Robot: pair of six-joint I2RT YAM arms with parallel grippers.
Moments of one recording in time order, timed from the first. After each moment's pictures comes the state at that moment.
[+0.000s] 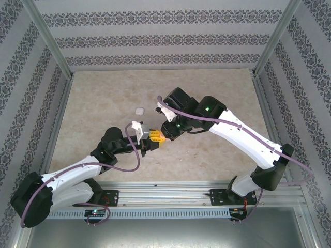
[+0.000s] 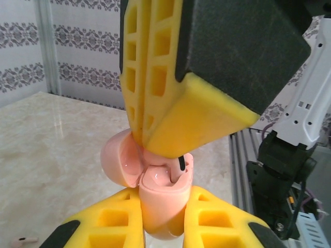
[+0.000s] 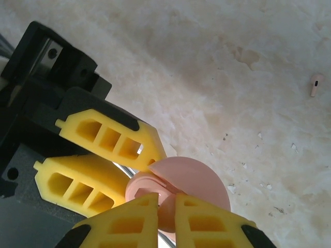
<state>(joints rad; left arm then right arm) -0.68 1.03 0.44 0.58 0.60 -0.10 0.92 1.51 1.71 -1.25 -0.15 0.27</state>
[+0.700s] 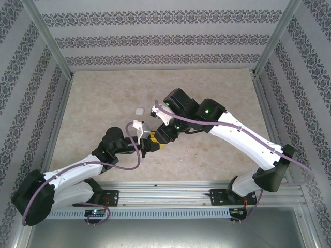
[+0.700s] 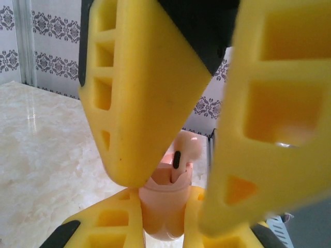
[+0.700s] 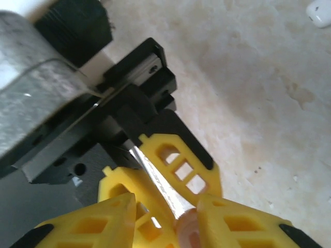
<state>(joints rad) -0.68 1.06 0.44 0.62 0.65 -0.19 0.91 1.48 1.64 -1.11 -0.33 0.11</state>
